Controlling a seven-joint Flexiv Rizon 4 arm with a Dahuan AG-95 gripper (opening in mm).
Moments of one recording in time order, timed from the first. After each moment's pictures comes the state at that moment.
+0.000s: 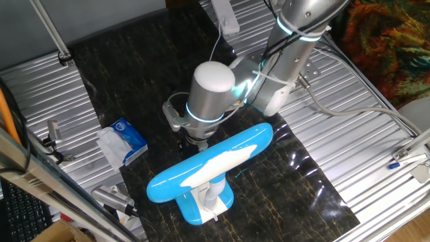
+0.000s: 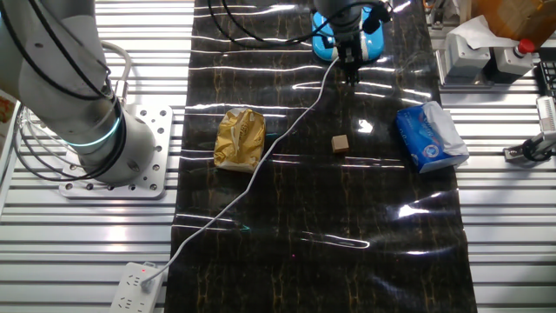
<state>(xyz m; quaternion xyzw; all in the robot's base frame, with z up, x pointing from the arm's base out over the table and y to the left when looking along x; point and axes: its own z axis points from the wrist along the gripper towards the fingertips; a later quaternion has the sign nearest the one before) 0.554 0.211 0.019 0.02 0.99 0.04 0.13</state>
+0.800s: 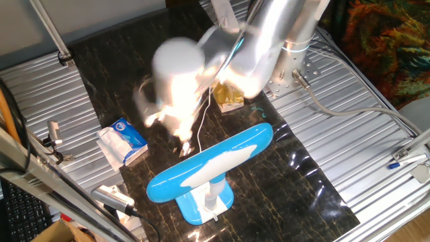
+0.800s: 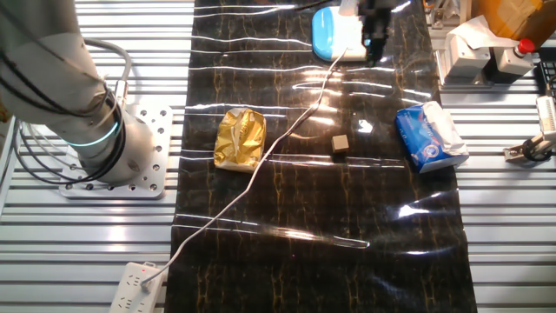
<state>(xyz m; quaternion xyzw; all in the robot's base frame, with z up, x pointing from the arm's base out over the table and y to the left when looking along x) 0.562 0.206 0.093 -0.01 1.00 -0.01 -0.01</state>
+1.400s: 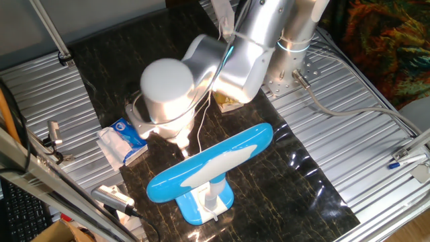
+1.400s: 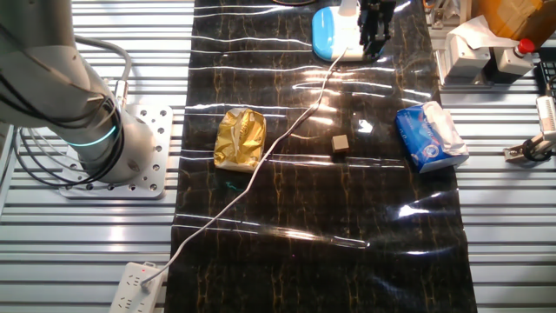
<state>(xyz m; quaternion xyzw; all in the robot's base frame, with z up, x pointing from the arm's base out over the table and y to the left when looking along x) 0.554 0.202 0.100 -0.03 1.00 -0.03 -0.01</state>
